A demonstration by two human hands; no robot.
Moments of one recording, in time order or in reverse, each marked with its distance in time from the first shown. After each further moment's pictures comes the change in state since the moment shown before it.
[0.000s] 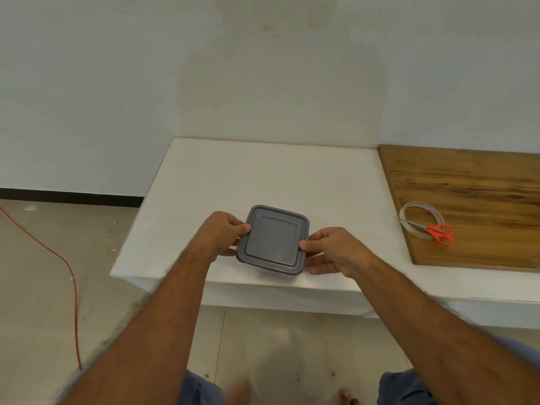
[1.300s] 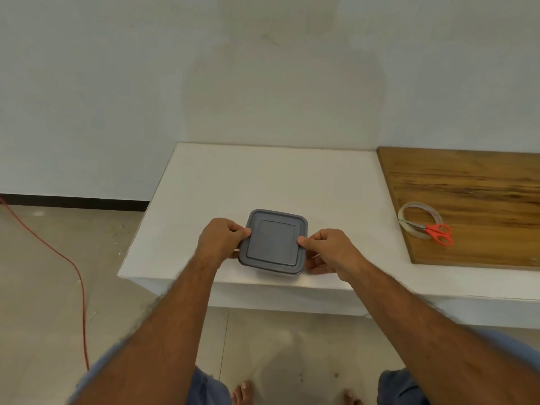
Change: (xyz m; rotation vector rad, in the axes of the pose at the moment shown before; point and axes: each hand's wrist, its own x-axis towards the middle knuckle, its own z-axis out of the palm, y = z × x) left_hand -0.006 -0.013 0.007 -0.008 0.128 0.048; right_hand -0.001 0.008 0.009 -0.016 0.080 -0.121
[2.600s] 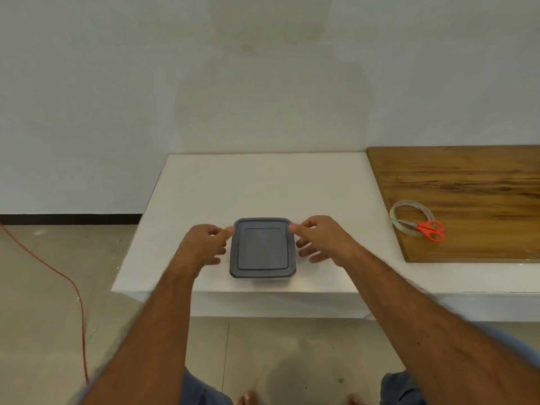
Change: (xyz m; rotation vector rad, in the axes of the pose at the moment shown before) left_hand -0.010 0.009 -0.020 0.019 -0.027 0.000; right_hand 0.010 -0.022 -0.013 -0.210 -0.028 -0.082
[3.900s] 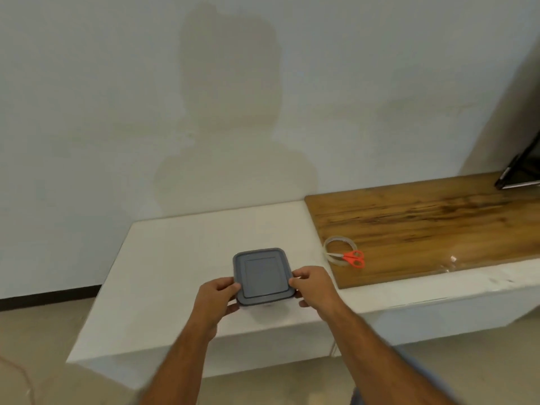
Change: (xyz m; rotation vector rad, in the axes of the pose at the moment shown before) left_hand -0.067 0.044 0.101 -0.353 -0.090 0.096; right_hand -0.057 0.059 -0.059 0.181 0.322 -0.047
